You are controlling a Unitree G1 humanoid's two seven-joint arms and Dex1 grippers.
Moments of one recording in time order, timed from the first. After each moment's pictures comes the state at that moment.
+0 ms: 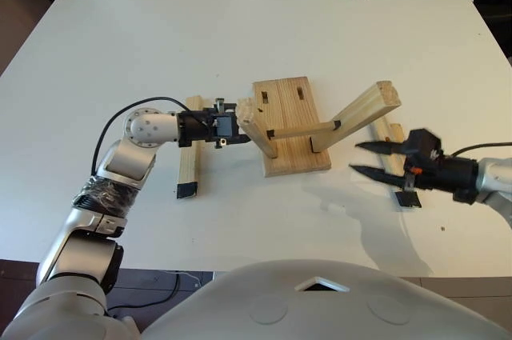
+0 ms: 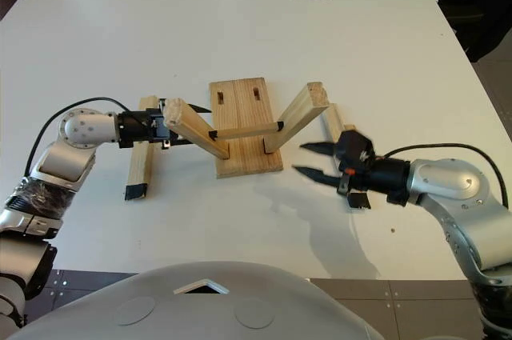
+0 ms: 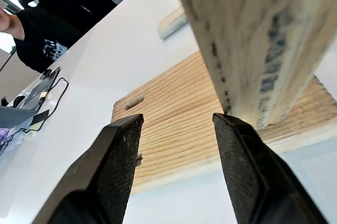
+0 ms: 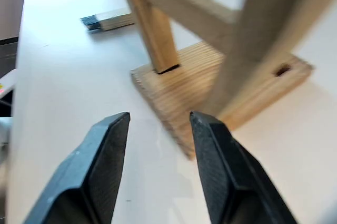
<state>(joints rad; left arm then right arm) -0.30 0.64 -0.33 0.09 -0.06 -0.35 -1.03 0.30 -0.94 -0.04 -0.66 0.59 0.50 0.96</state>
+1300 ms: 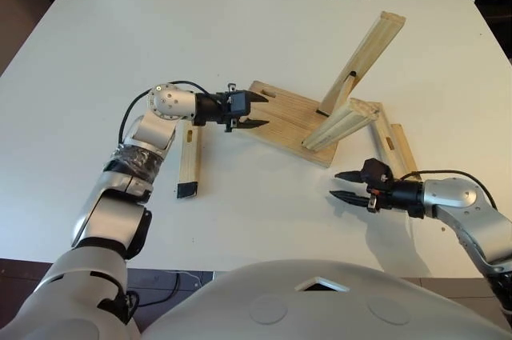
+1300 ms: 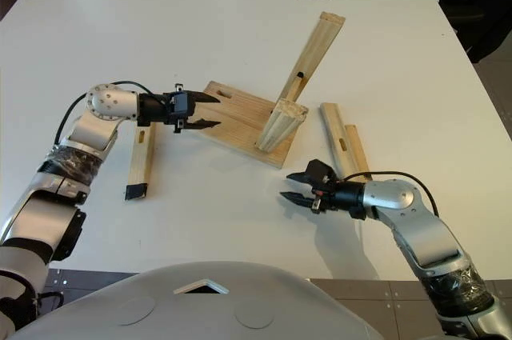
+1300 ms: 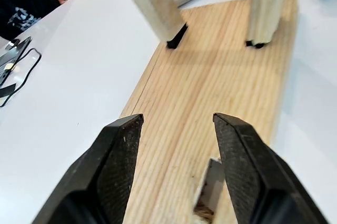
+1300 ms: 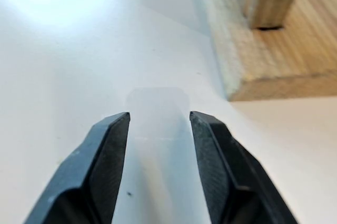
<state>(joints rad) -0.62 0.48 -0.33 0.63 0.00 -0.39 -1.06 0.26 -0.80 0.20 -0.45 0.31 0.44 0.94</state>
